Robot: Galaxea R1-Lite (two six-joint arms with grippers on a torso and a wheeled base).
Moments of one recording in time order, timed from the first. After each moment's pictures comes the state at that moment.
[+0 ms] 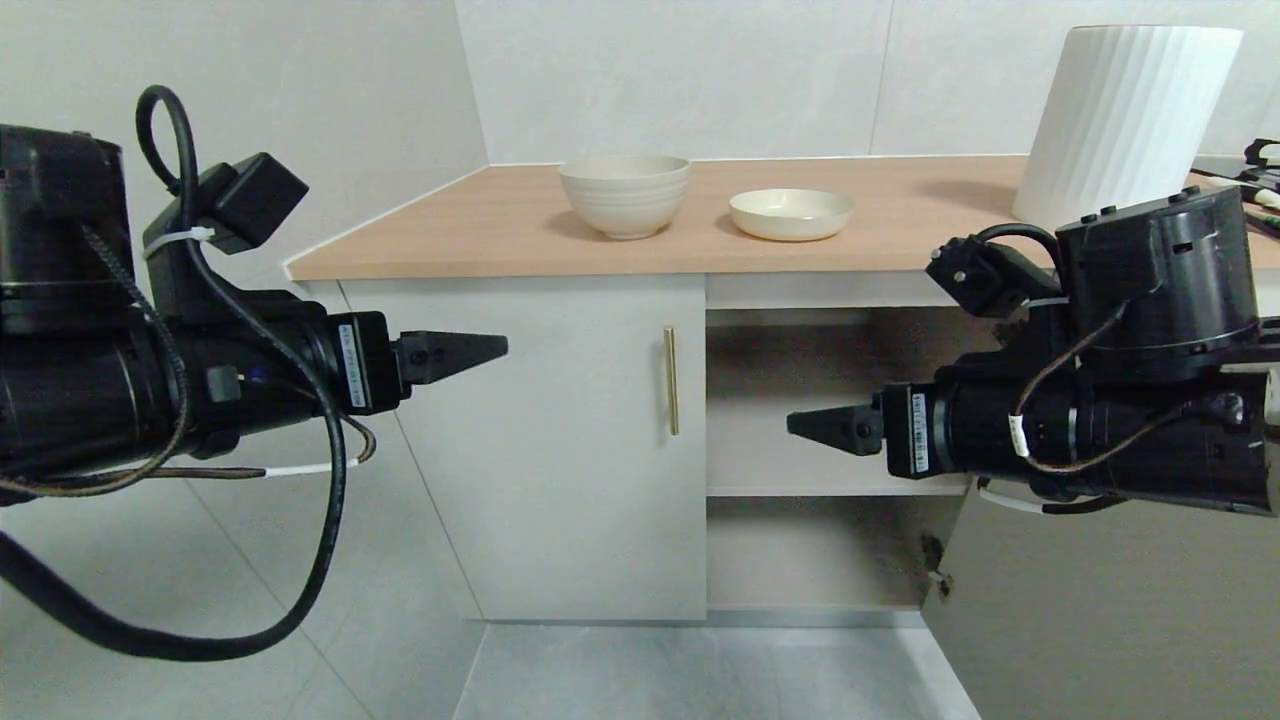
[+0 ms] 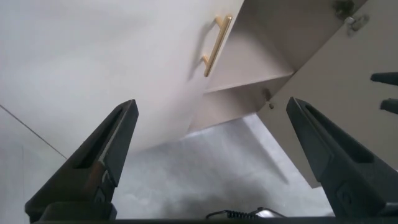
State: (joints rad) left arm -0.33 1.41 -1.00 -0.08 -0.15 -0.21; right arm 0.67 1.56 -1.05 -0.09 -0.04 0.30
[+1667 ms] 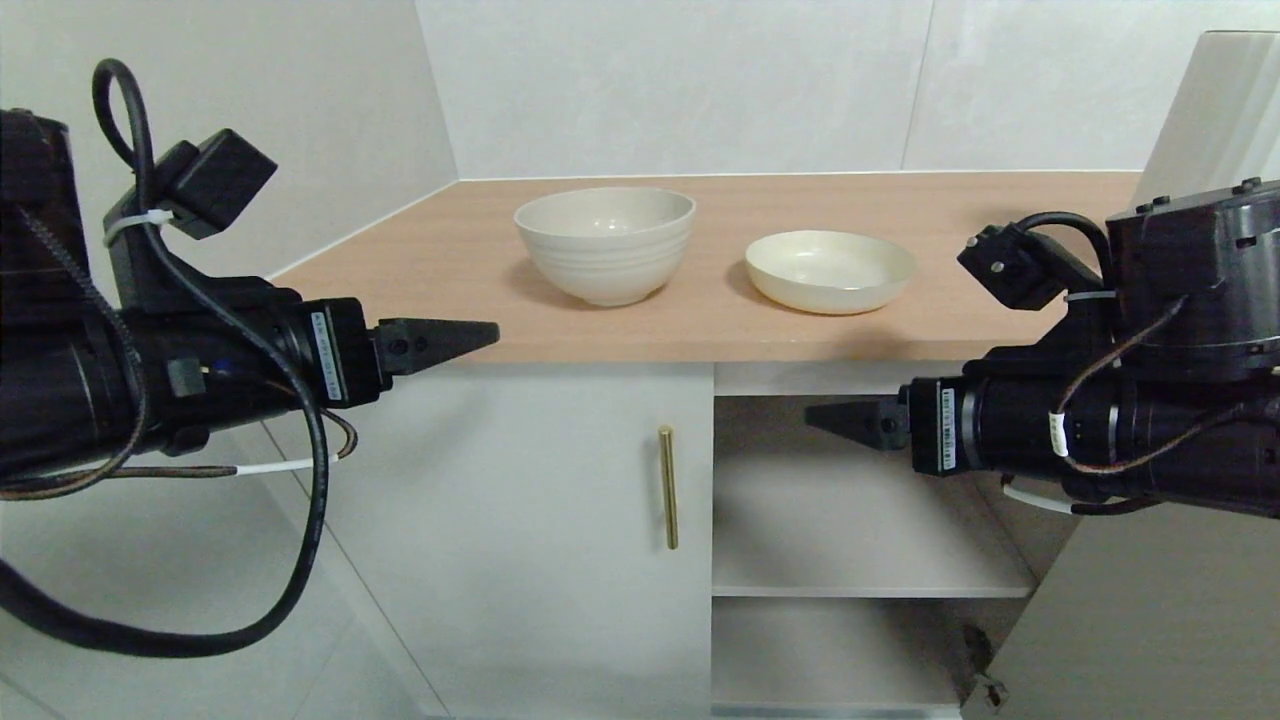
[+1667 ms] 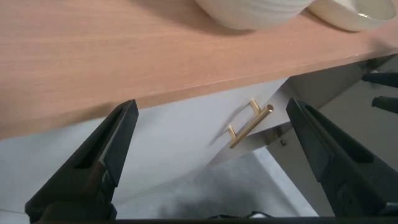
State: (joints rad) left arm -0.33 1.38 -1.01 -0.08 -0.17 -0.21; right arm 0.65 1.52 -1.02 -0.11 -0.04 0.28
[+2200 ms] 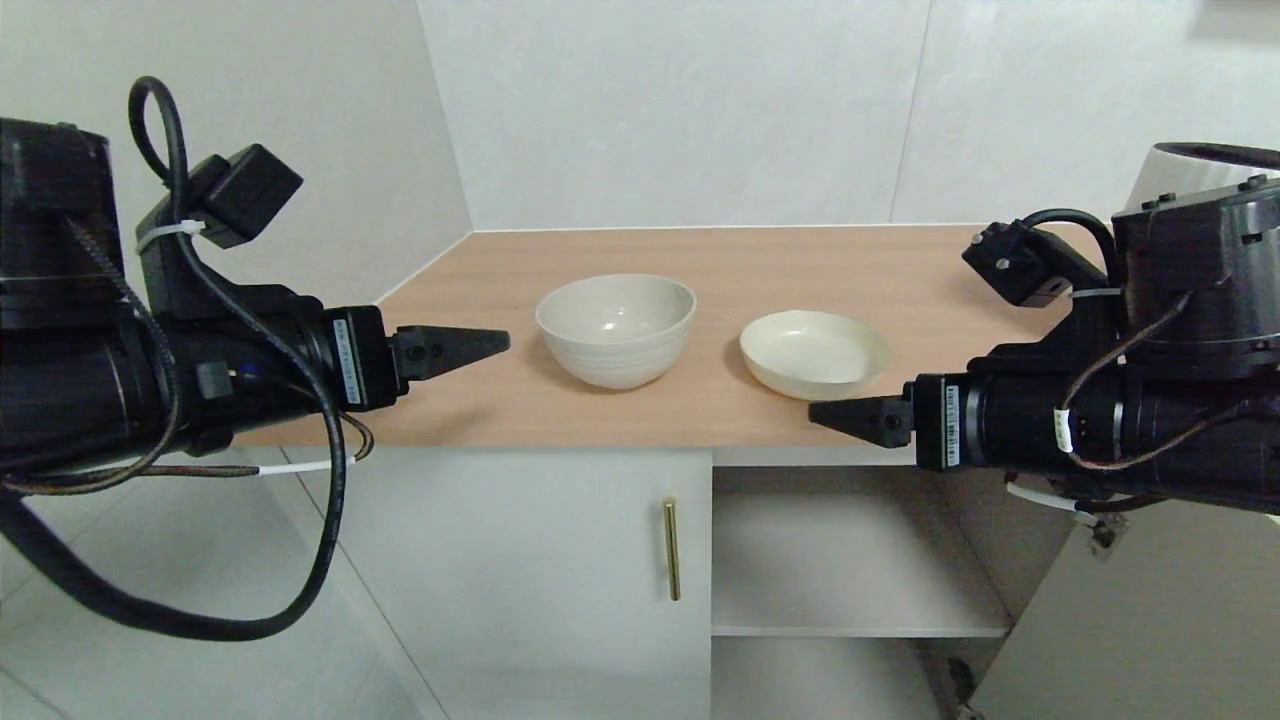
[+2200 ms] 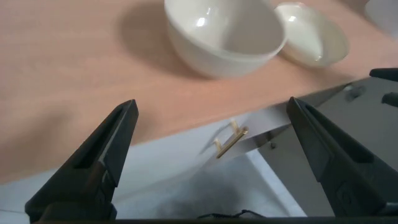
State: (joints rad) left arm -0.33 1.40 -1.01 -0.09 -0.18 -0.21; right arm 0.65 1.51 -1.02 -0.11 -0.04 0.28
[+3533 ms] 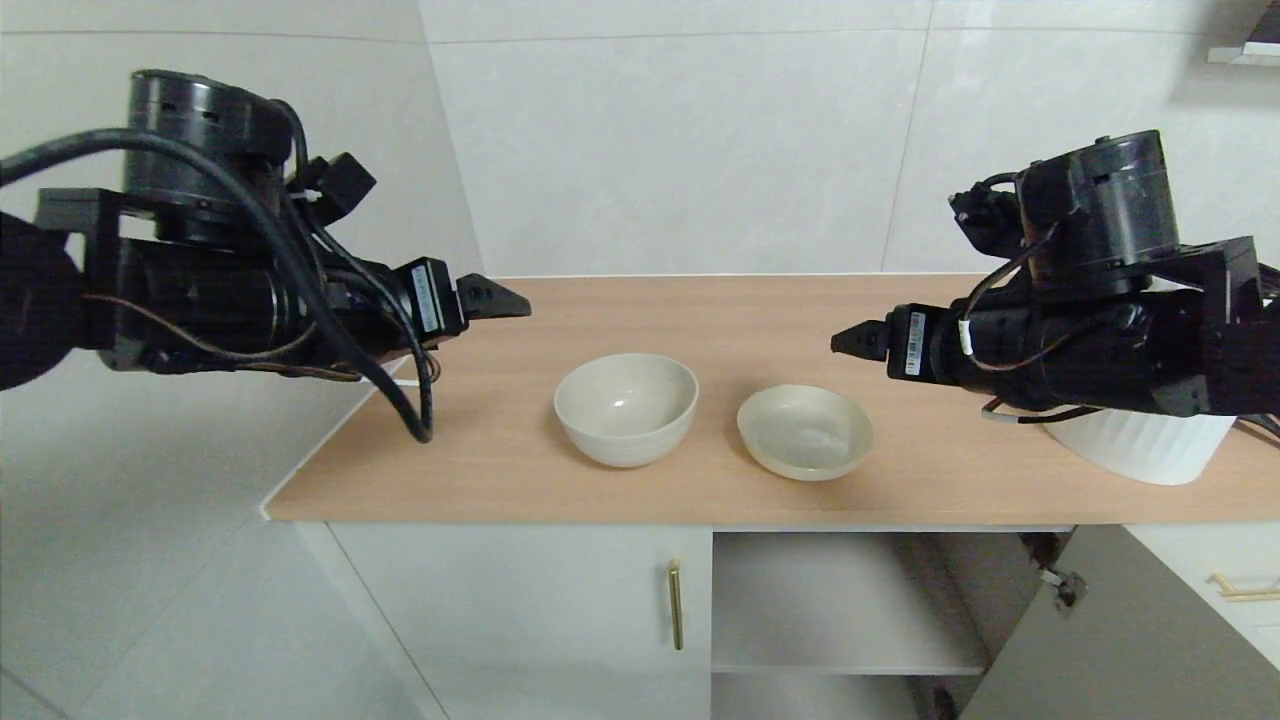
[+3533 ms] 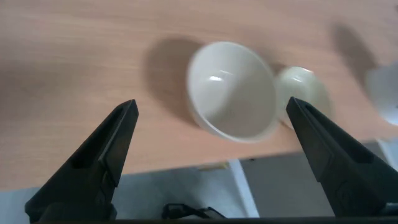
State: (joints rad) left arm -0.31 1.65 -1.33 0.16 -0.07 -0.41; right arm 0.55 1.68 -1.27 0.03 -0.28 0.37
